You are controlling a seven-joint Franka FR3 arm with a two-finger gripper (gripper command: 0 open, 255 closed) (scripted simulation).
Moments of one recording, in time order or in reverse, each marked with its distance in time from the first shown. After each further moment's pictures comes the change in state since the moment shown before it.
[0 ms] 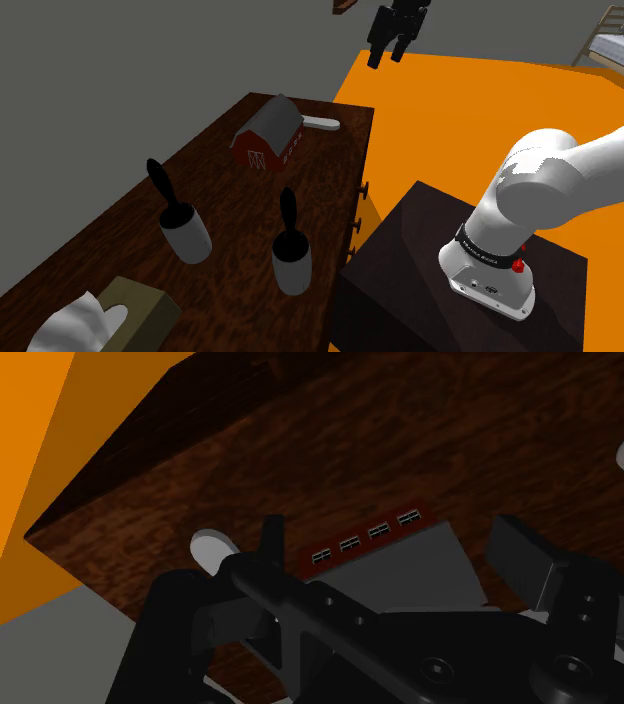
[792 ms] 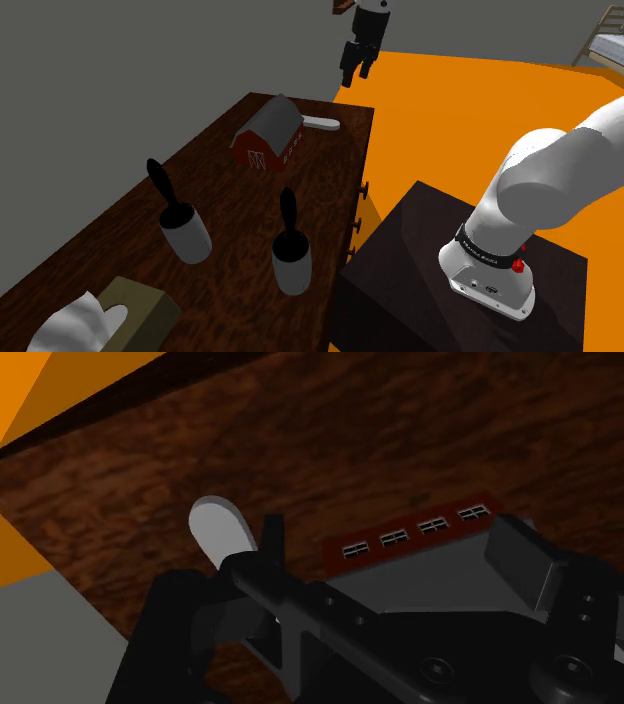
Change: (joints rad) arm 0.015 0.328 -0.108 0.048 -0.047 0.215 -0.223
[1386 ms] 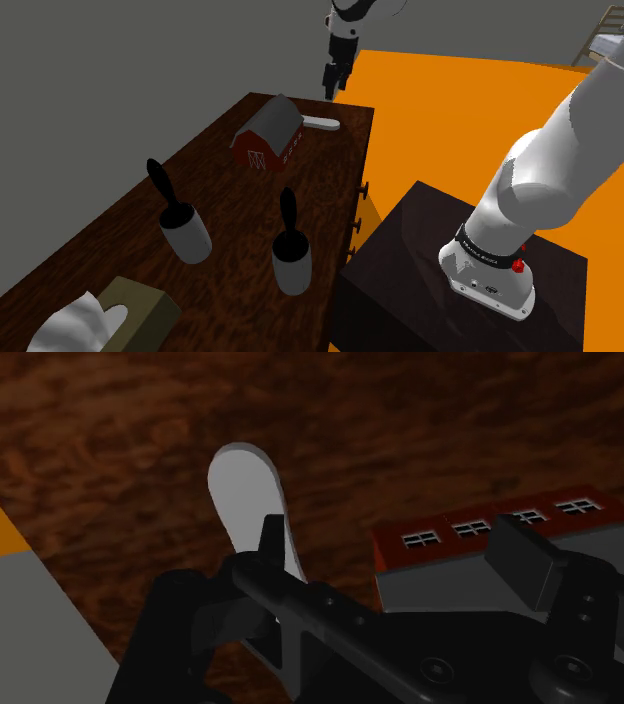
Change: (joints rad) arm 0.010 0.344 -0.076 0.161 0.012 0.127 -0.206
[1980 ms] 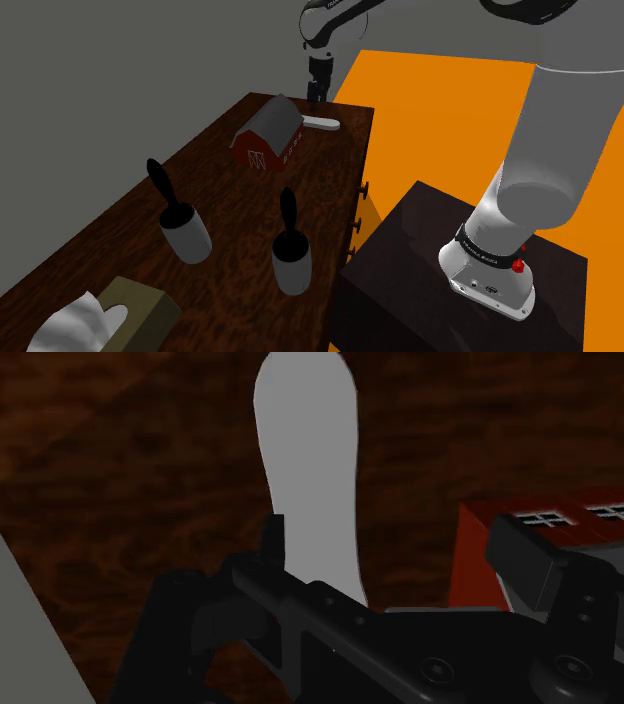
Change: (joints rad) arm -0.015 0.361 -0.016 0.258 0.046 0.046 -0.178
